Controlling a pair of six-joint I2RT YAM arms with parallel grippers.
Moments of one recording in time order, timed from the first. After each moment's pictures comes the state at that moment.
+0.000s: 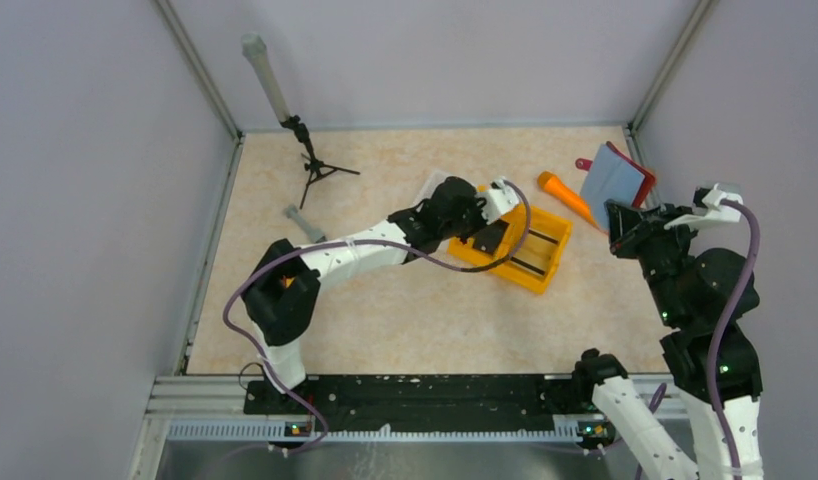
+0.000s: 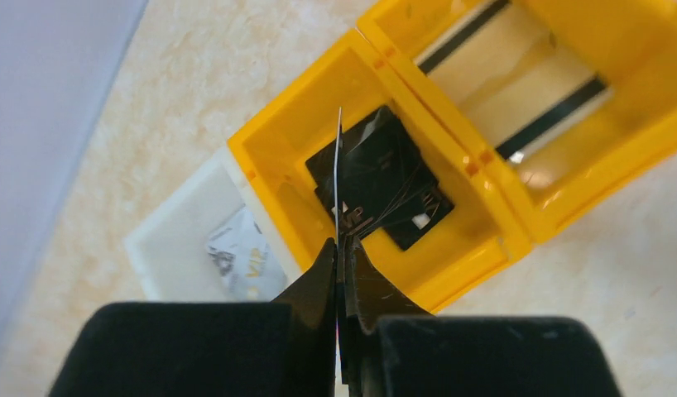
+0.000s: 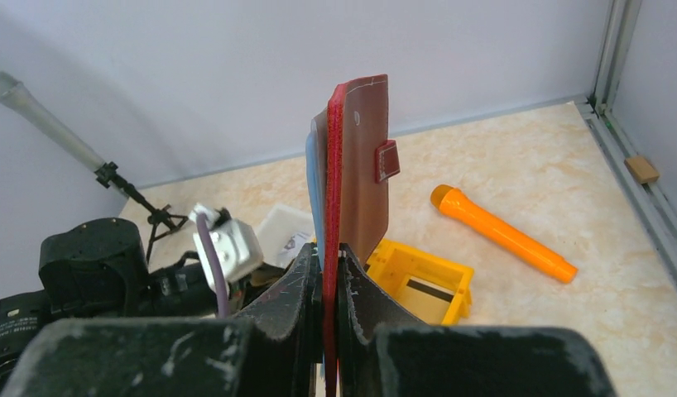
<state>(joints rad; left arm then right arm) -0.88 1.82 1.39 -0.01 -0.01 0.25 0.22 0.51 1.12 -0.57 0.13 0.33</state>
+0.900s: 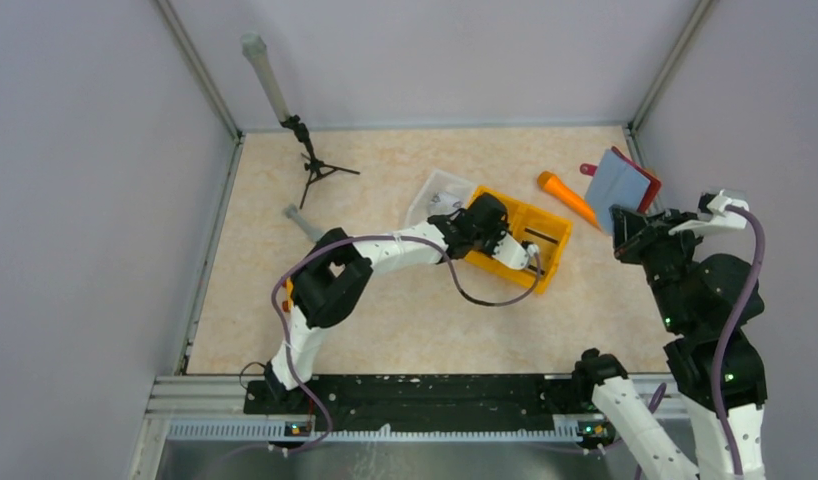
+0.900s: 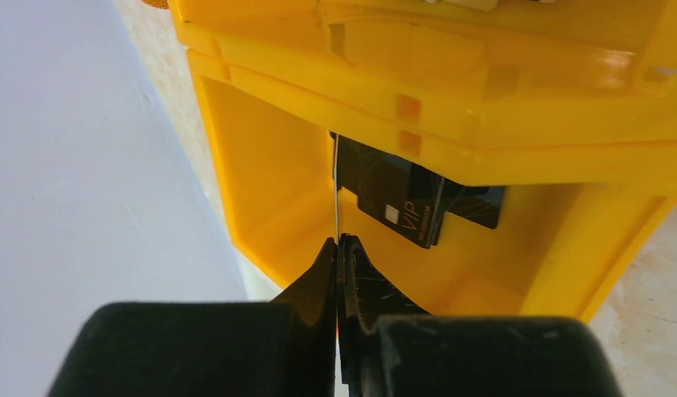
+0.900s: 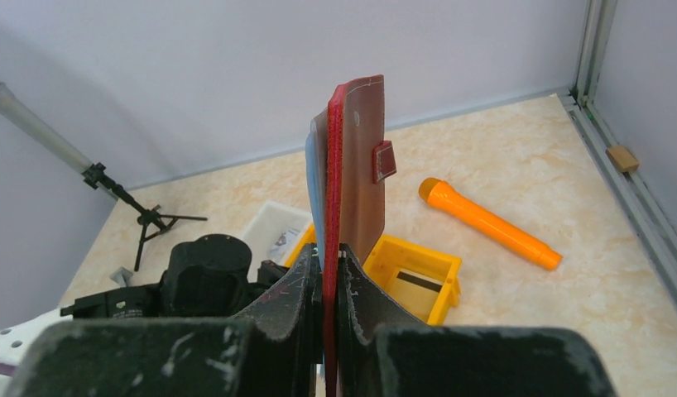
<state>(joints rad) -0.94 2.09 1.56 -0.20 -0.10 1.23 0.22 0.49 1.13 -0.61 0.16 0.33</state>
